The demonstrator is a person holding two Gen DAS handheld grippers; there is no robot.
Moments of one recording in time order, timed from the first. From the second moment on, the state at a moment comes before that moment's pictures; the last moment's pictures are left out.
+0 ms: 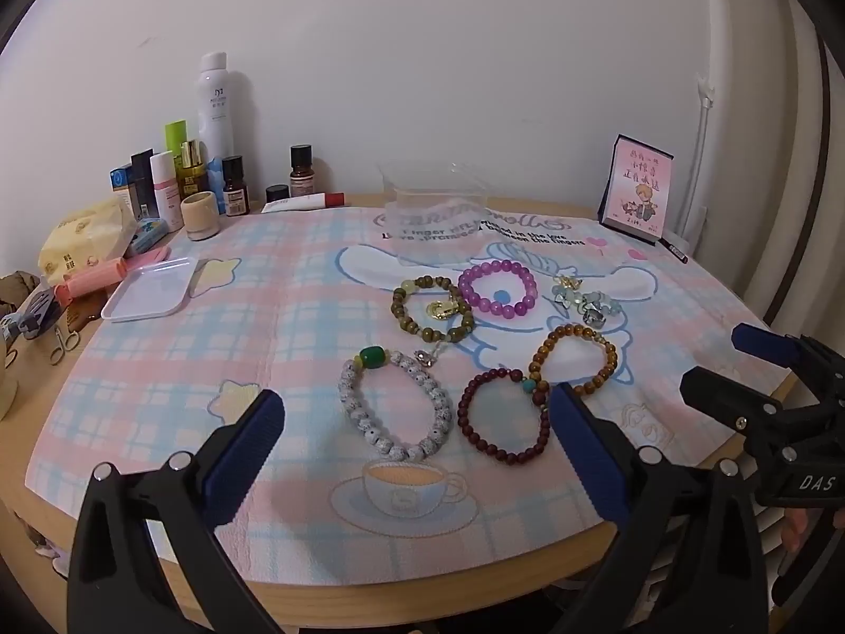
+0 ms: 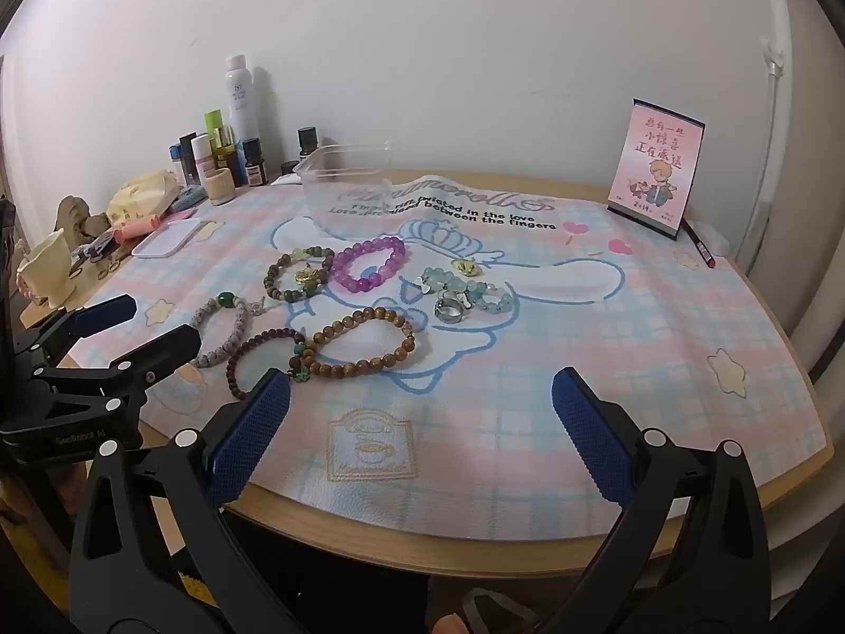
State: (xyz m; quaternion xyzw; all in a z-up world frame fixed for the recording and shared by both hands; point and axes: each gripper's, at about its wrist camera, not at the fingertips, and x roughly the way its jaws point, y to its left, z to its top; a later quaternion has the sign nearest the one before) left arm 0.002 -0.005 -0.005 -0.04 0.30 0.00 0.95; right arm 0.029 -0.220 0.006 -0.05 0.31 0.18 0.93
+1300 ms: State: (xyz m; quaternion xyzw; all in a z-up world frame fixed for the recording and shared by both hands) left arm 0.001 0.000 -0.001 -0.05 0.30 0.00 0.95; right arm 0.034 -0.221 0.005 -0.03 0.31 0.19 0.93
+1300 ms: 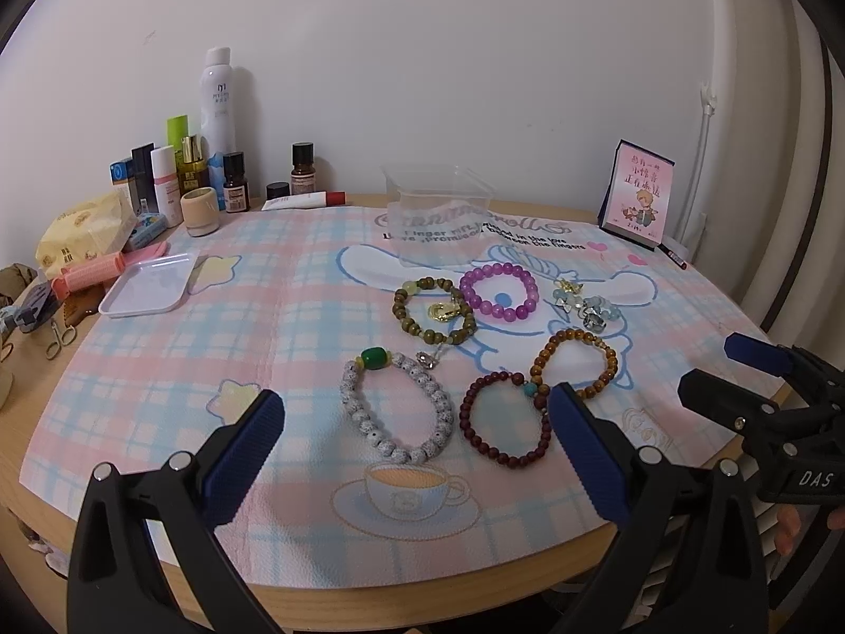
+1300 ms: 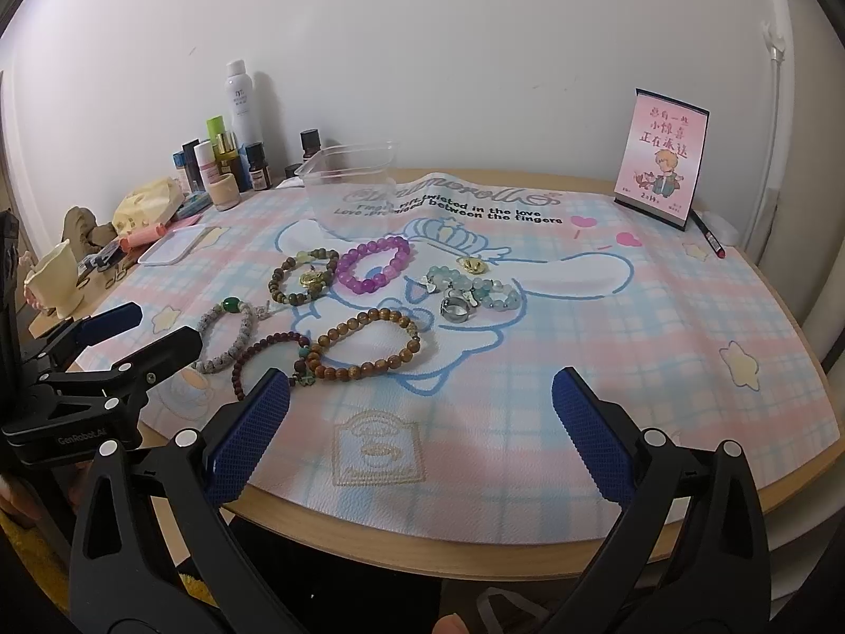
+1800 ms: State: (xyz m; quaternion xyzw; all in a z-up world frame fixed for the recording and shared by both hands) left arm 0.032 0.016 0.010 -0.06 0.30 -0.04 0.95; right arm 0.065 -0.221 0.010 0.00 0.34 0.20 0.92
